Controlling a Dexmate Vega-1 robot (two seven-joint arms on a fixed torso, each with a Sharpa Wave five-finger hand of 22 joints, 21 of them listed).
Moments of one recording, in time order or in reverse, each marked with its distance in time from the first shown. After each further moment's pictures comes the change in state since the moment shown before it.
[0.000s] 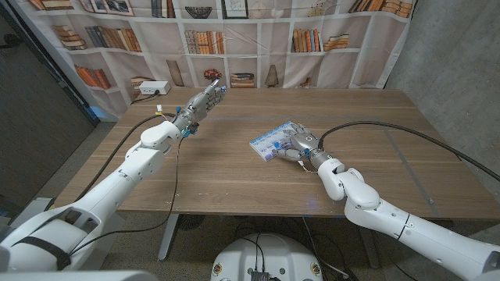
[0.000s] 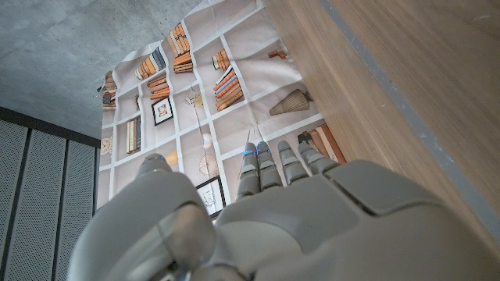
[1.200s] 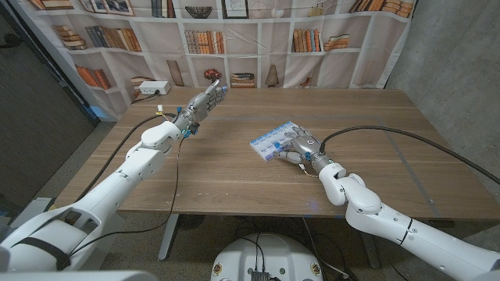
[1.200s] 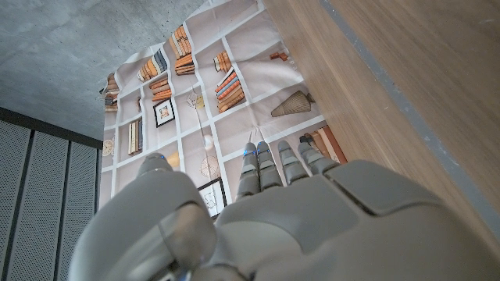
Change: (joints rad) left arm 0.001 0.000 0.001 -0.011 0.003 -0.001 -0.001; left_hand 0.008 0.008 -0.008 0.000 0.000 0.000 0.000 0.000 0.000 0.000 0.000 0.000 0.000 0.000 0.000 0.000 0.000 -0.004 0.004 0.000 0.000; right arm -0.060 0.008 0.055 -0.036 0.004 -0.013 -0.107; right_hand 0.012 -0.002 0.024 -0.009 -0.020 -0.048 0.014 -0.036 -0.010 0.010 0.007 0.004 0.003 0.019 -0.001 0.016 0.003 -0.005 0.013 0.027 0.000
